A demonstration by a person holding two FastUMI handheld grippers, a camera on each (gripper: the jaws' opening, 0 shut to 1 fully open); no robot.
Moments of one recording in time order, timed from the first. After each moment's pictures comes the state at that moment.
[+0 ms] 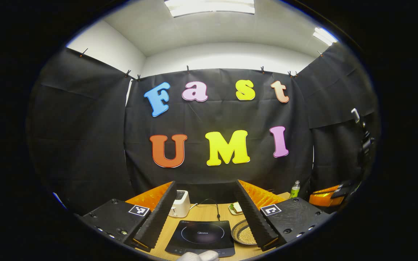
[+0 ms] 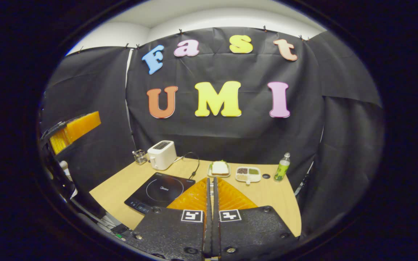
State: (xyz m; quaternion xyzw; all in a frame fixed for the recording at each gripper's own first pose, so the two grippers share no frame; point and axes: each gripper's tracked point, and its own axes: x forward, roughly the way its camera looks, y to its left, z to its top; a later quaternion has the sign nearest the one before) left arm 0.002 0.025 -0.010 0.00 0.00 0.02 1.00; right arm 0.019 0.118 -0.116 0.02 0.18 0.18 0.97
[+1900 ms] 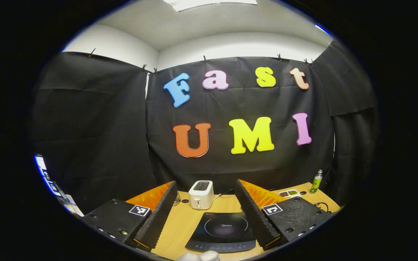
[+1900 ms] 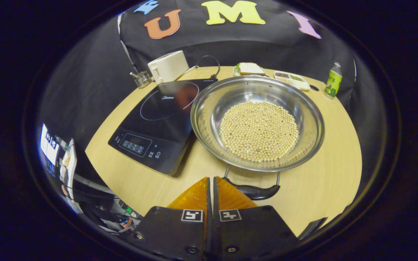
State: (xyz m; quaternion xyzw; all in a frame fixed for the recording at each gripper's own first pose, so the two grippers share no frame) left arm -0.003 0.082 -0.041 0.01 0.05 0.10 0.99; right arm 0.002 0.198 -0.420 0.00 0.45 0.22 0.86
